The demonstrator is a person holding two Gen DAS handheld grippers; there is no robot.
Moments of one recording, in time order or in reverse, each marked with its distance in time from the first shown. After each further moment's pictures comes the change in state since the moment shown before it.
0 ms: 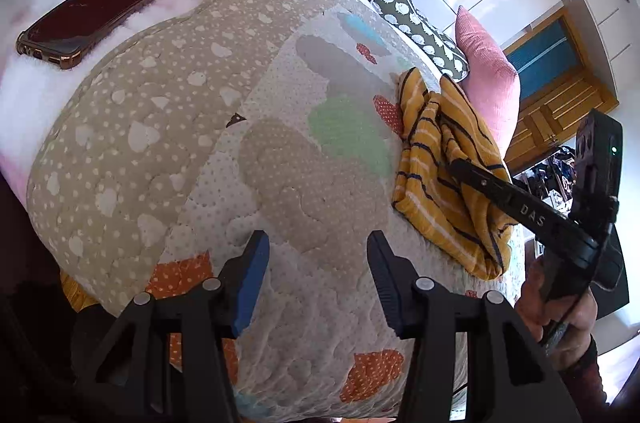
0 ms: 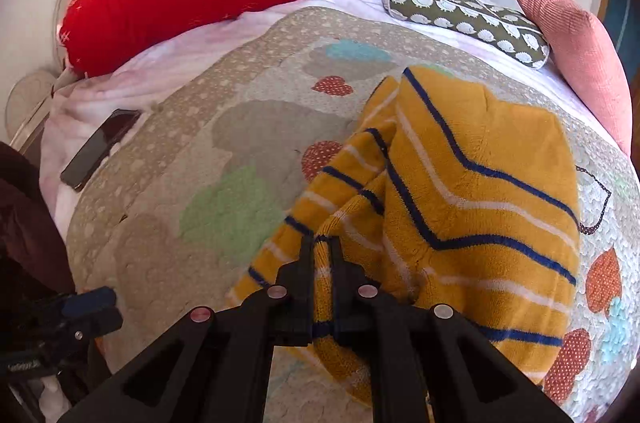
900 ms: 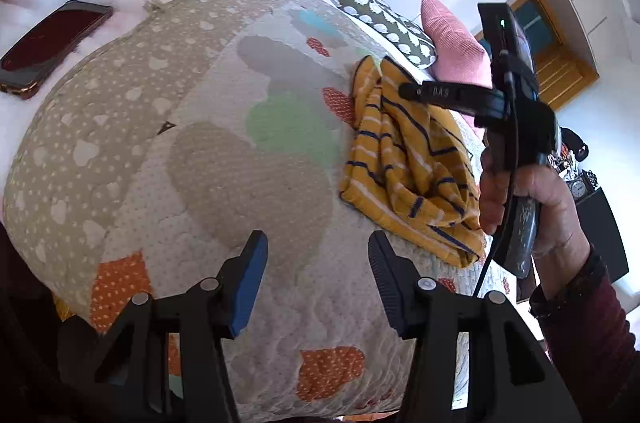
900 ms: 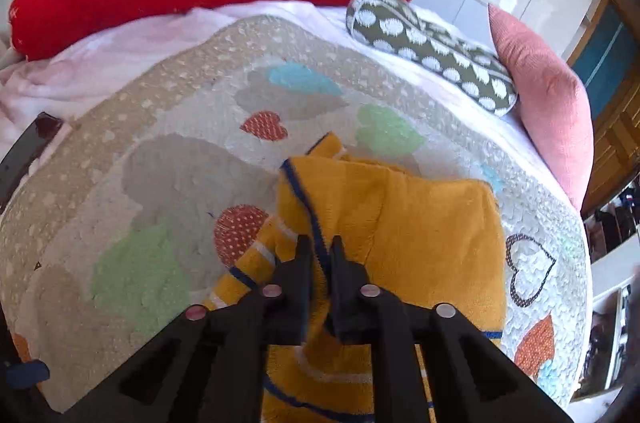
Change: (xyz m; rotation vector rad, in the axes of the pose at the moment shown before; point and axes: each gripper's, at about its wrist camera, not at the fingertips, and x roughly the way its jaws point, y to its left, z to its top) left arm 0.004 -0.043 -0.006 0.097 -0.003 -0.059; right arm 0.040 -0.023 0.074 -0.060 0.030 -0.258
